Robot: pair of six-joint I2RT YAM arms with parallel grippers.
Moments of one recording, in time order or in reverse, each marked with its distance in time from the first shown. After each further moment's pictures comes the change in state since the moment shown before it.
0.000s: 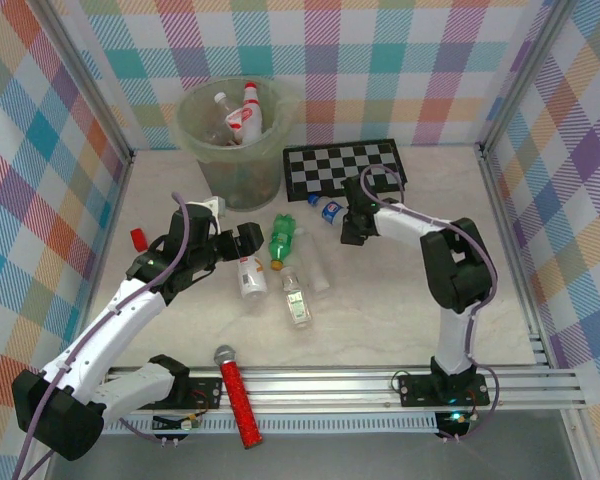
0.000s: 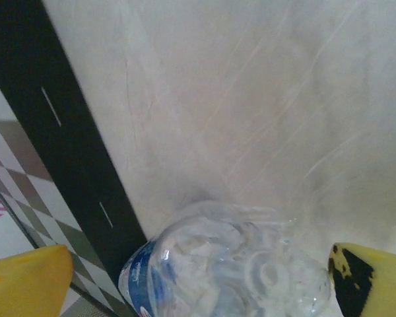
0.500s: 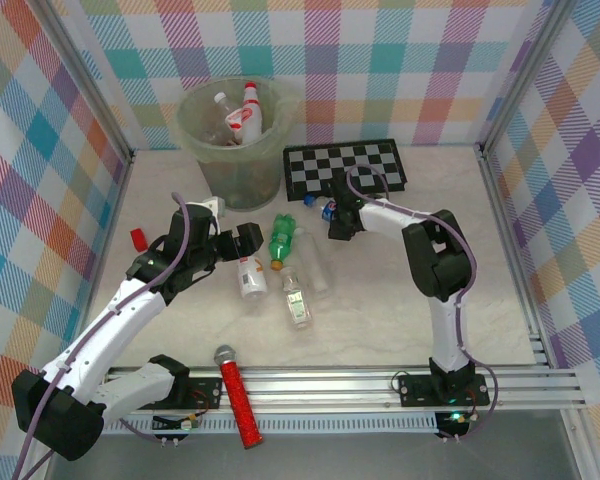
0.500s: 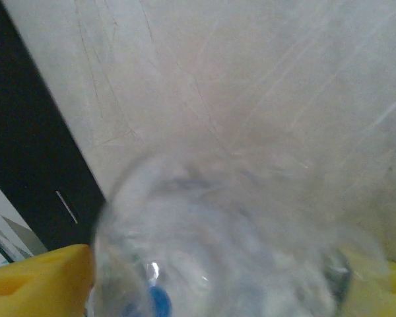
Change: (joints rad) left arm 0.000 0.000 0.000 -0.008 -0.011 0.004; right arm 0.025 0.139 0.130 -0.022 -0.025 0.037
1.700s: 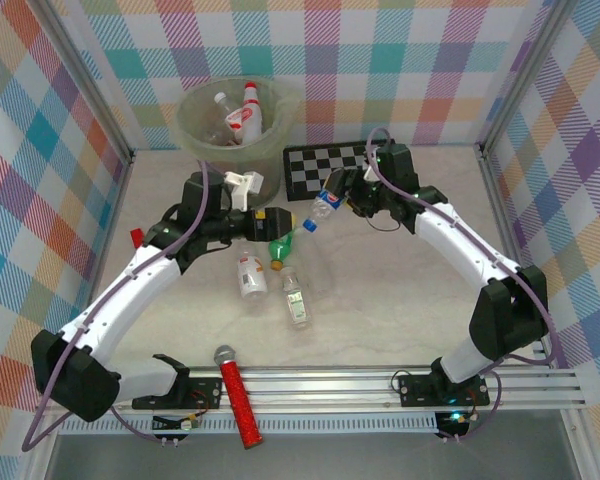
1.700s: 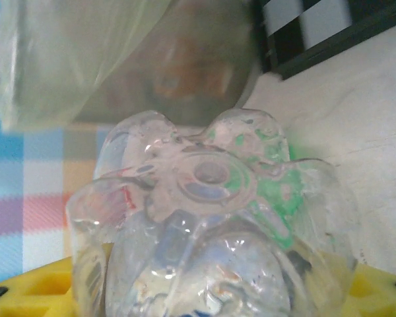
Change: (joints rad) left arm -0.012 0.220 0.214 0.124 0.499 0.136; right arm -0.080 -0.537 -0.128 -0.051 -0.632 -1.216
